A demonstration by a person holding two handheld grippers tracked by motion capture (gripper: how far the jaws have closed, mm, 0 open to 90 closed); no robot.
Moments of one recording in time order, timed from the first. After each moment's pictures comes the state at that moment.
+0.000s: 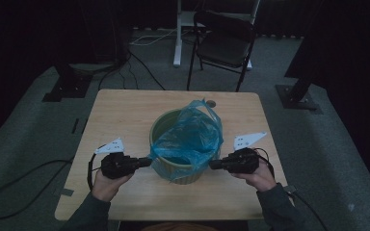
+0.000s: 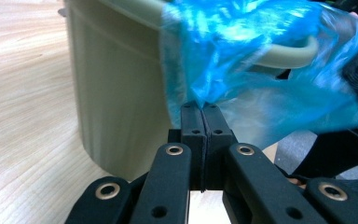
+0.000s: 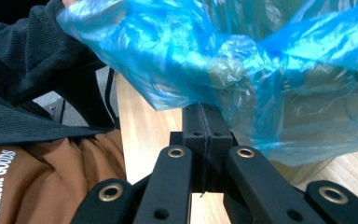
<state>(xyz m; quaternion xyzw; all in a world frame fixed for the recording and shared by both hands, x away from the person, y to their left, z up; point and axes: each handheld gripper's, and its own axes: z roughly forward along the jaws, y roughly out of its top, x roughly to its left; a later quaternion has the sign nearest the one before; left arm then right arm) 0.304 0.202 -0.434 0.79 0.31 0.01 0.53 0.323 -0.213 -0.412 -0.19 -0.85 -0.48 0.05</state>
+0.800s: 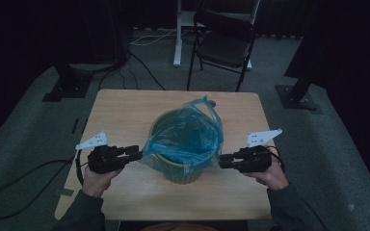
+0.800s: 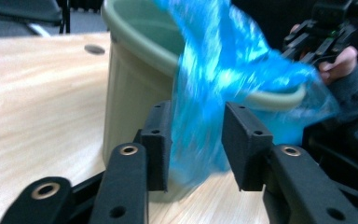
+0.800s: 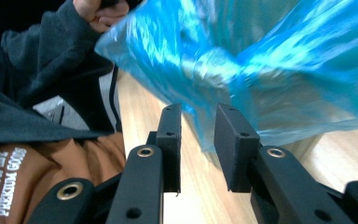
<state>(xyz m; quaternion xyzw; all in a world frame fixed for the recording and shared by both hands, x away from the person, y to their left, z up) 0.305 0.233 -0.413 0.74 0.32 0.03 0.59 0.319 -0.241 -0.393 -0.19 -0.84 -0.51 0.03</state>
